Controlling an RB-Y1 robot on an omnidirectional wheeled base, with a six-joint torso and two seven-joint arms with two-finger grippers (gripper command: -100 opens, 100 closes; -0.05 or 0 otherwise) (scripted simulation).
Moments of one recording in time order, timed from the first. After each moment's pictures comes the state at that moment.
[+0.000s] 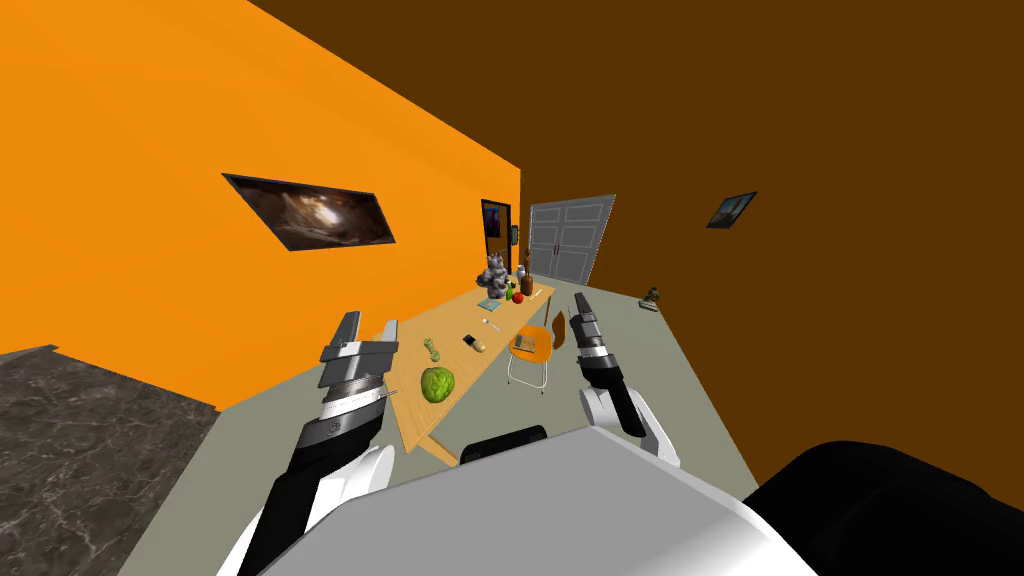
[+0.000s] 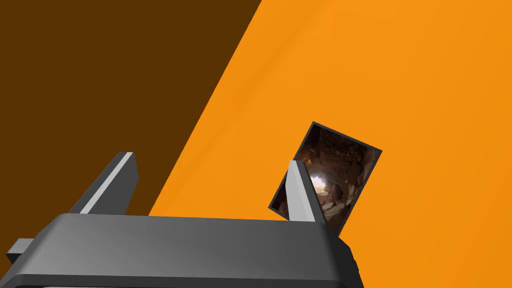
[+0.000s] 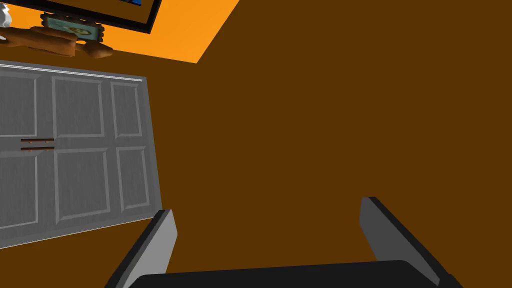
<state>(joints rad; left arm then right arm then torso) 0.54 0.03 -0.03 -2.37 -0.03 -0.36 0.17 0.48 -0.04 -0.04 -2.22 0.11 -0.40 0.07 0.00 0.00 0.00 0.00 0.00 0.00</state>
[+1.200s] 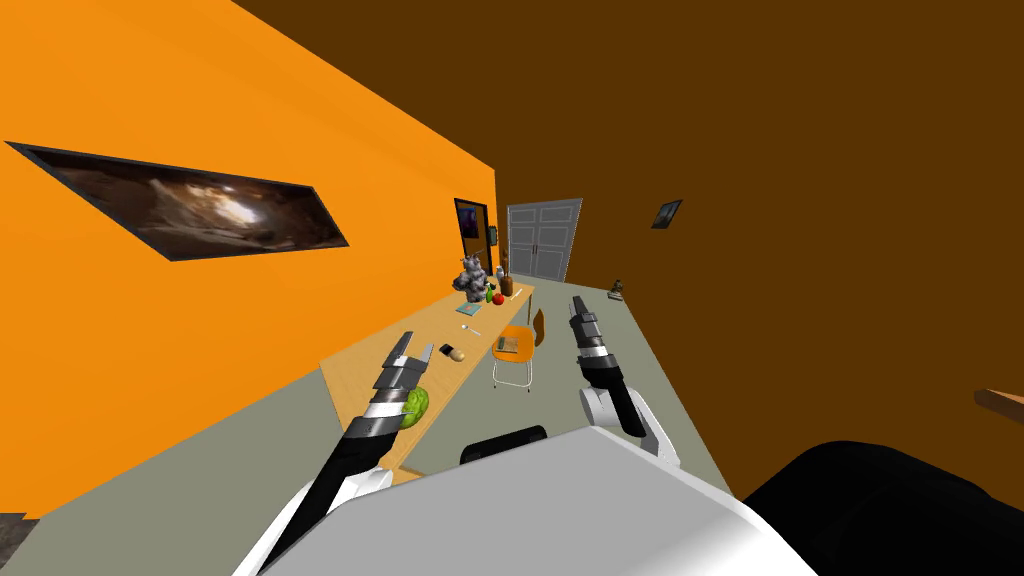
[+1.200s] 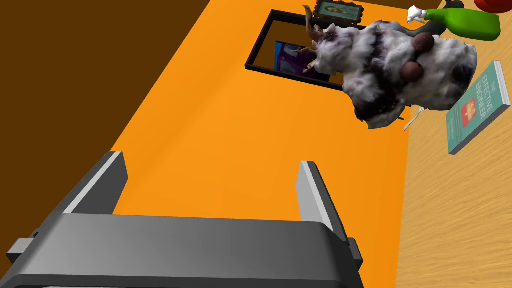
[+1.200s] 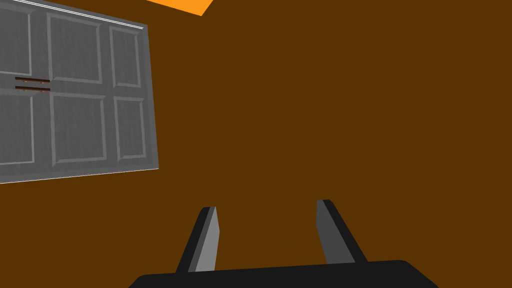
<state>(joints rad) 0.54 0.32 -0.14 -2.16 0.06 -0.32 0.24 0.48 -0.04 -0.04 -2.22 0.11 -0.40 0.07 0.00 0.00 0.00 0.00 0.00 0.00</state>
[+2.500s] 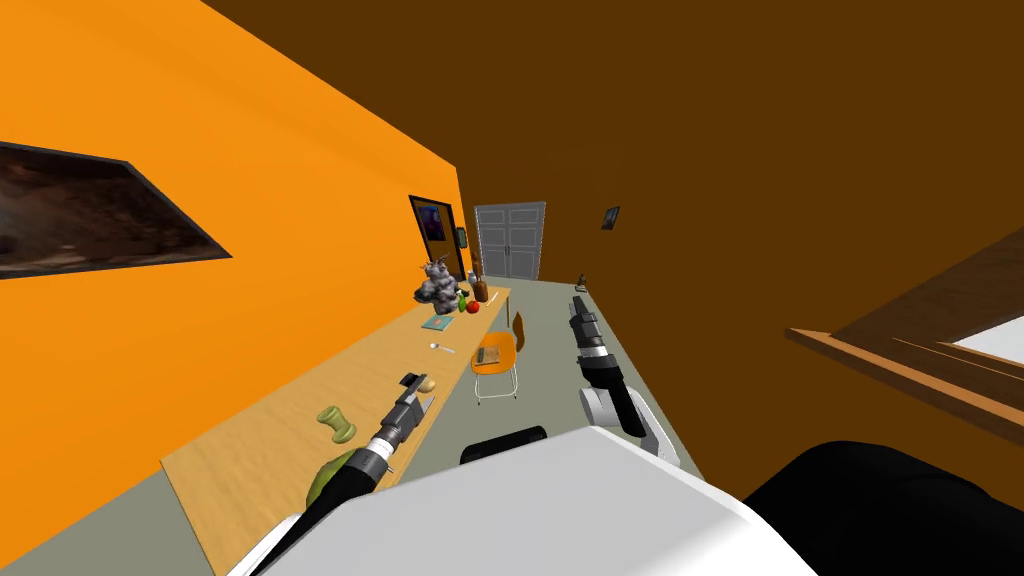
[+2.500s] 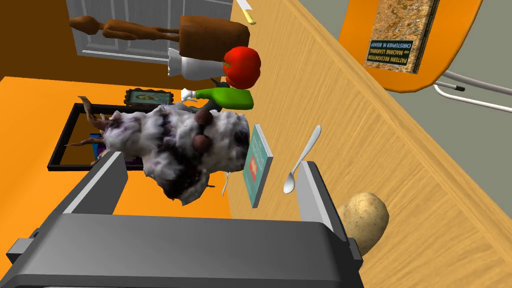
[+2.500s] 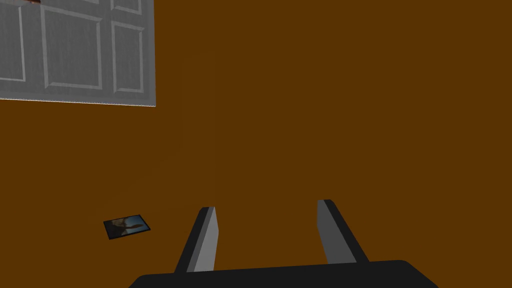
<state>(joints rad) 0.53 0.69 -0.30 -1.84 0.22 -0.23 0.36 0.48 -0.04 -0.04 -2.22 0.11 -0.40 0.07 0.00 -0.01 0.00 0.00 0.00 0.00</state>
